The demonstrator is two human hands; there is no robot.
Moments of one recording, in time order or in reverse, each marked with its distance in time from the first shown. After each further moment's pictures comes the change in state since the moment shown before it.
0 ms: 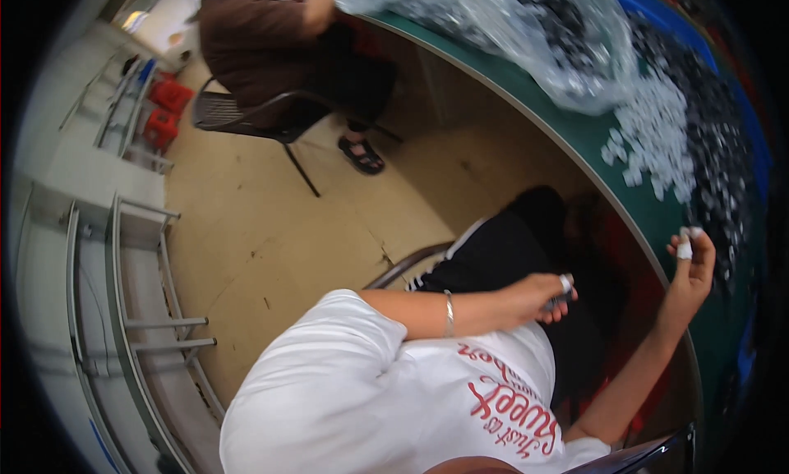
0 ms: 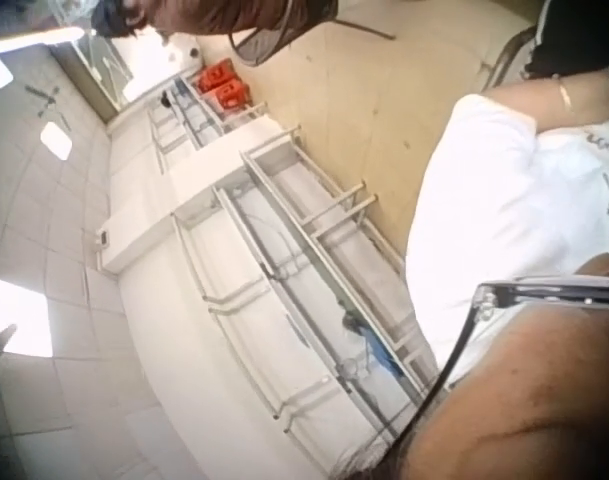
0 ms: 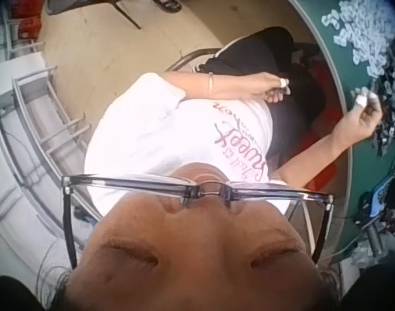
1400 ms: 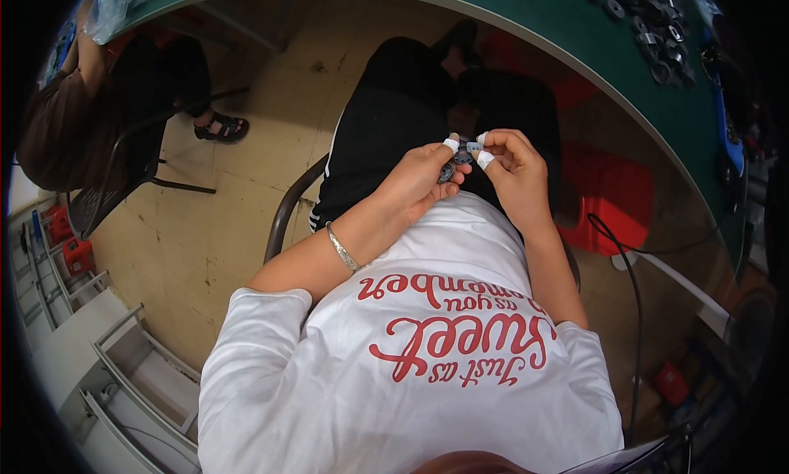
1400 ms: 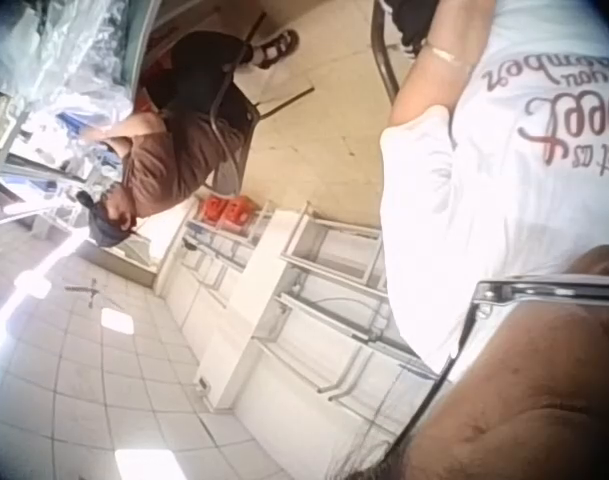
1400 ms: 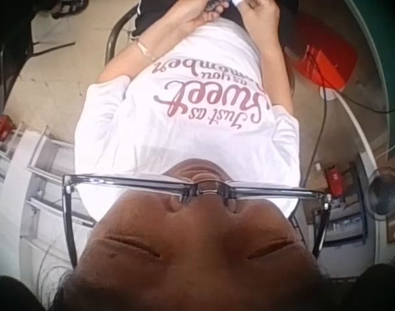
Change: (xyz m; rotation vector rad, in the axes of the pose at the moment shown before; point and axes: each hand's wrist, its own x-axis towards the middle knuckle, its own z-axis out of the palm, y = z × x) left_hand 0.009 0.000 -0.012 0.032 0.211 -0.197; right_hand -0.144 0.050 0.045 -0.092 -0.228 0.370
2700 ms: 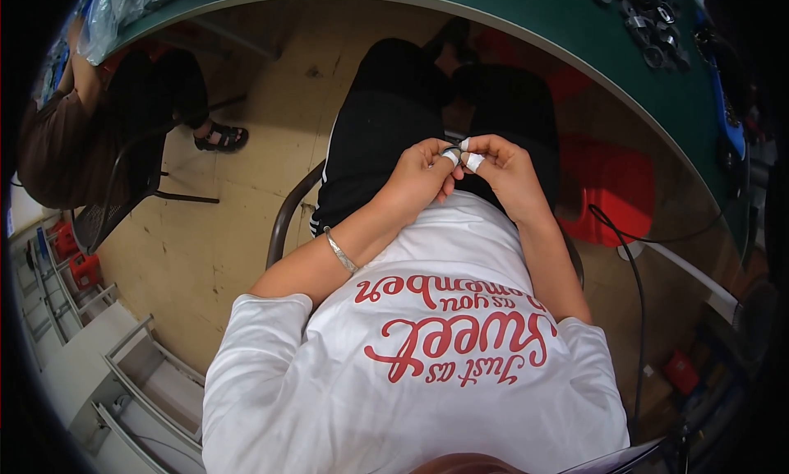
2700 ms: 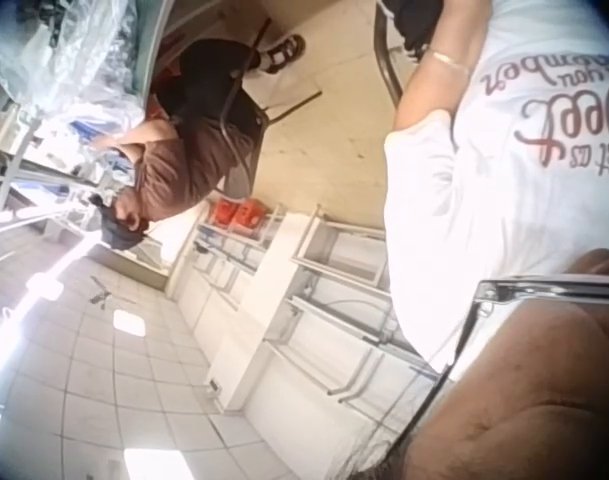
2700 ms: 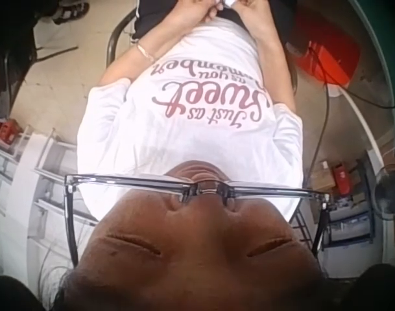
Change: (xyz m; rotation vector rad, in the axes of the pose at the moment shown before) left_hand 0.006 -0.009 -0.004 0.341 -0.063 0.242; right_hand 0.002 0.019 -0.003 0.352 -0.191 0.371
